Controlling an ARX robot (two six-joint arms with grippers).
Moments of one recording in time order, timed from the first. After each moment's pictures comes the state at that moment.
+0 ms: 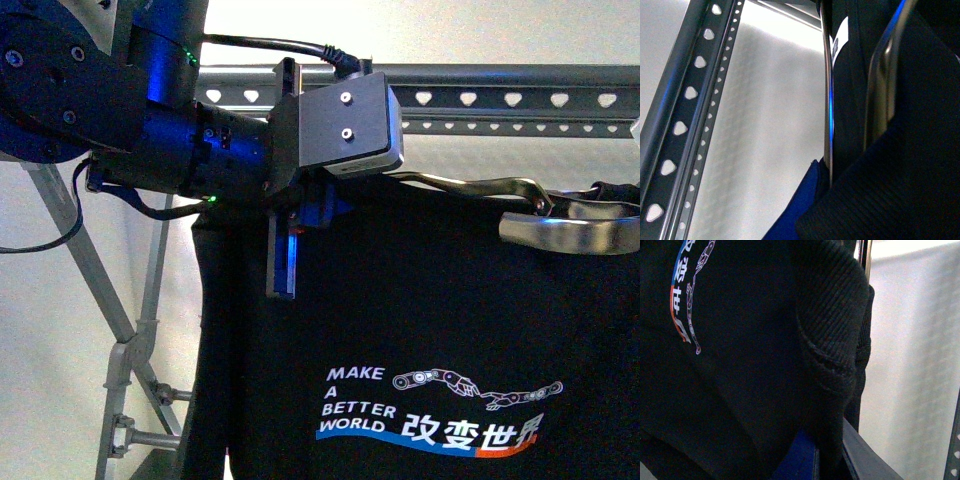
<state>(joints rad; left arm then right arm) -0.29 1.83 1.40 0.26 0.64 1.40 -0.17 1.66 1.50 -0.55 -0.55 -1.83</state>
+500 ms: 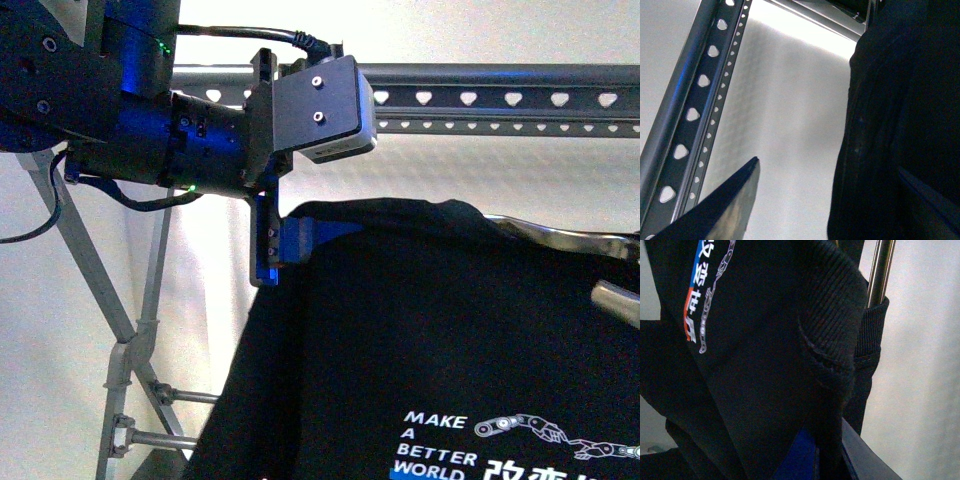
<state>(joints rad) -0.28 1.82 1.40 0.26 0.67 1.38 -0.30 1.59 1.41 -0.64 -0.55 -1.89</state>
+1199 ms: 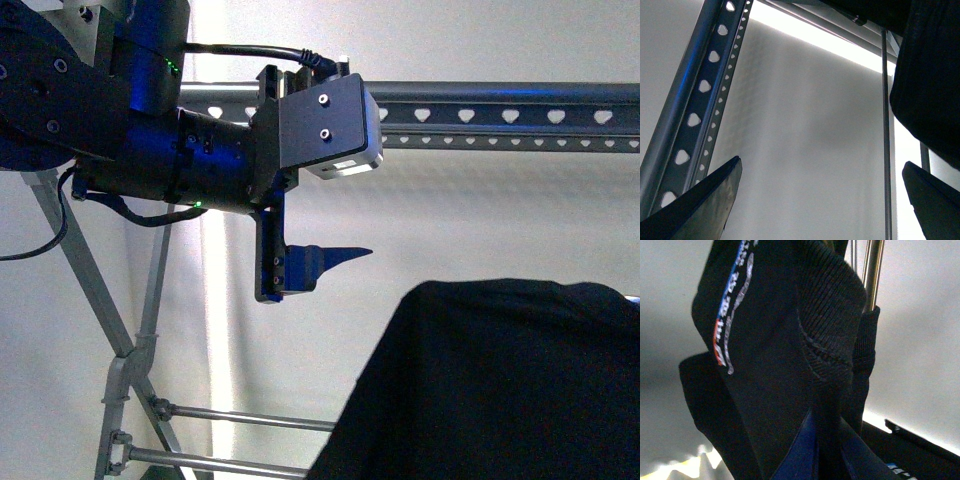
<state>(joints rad) -0.28 1.82 1.40 0.26 0.67 1.38 -0.58 1.54 1.33 -0.90 -0.62 -1.95</state>
